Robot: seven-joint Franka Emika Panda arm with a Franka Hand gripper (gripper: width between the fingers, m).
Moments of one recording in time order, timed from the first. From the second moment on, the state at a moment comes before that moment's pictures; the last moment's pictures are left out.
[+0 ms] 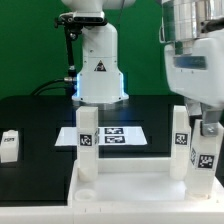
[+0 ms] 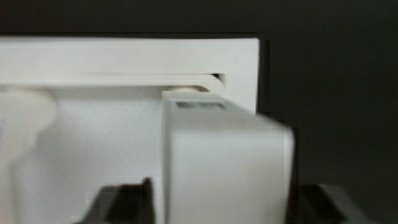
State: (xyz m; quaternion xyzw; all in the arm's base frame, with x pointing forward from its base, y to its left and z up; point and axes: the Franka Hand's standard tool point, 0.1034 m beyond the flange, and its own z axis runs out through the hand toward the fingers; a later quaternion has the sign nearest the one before) arm 0.646 0.113 0.124 -0.83 0.55 -0.06 0.08
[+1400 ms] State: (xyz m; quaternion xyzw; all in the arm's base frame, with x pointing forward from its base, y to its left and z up) arm 0.645 0.099 0.120 -0.84 0.53 -0.07 0.07
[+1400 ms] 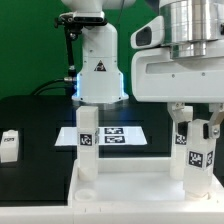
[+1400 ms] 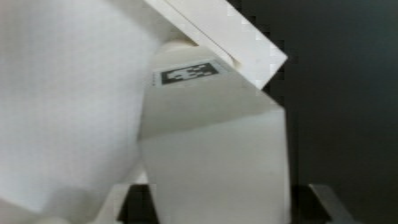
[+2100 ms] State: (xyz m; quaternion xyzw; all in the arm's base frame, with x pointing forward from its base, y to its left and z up) arm 0.638 0.105 0.119 -0.55 0.83 -0.01 0.10
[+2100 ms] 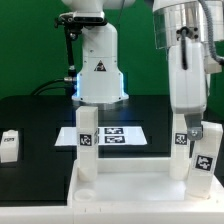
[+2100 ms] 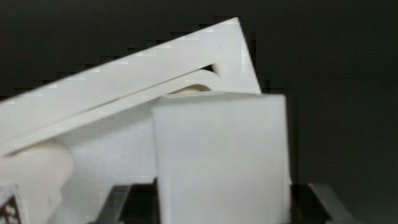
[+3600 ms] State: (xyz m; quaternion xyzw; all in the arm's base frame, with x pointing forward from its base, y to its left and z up) arm 0.643 0.117 0.114 -0.93 0.37 -0.07 0.05
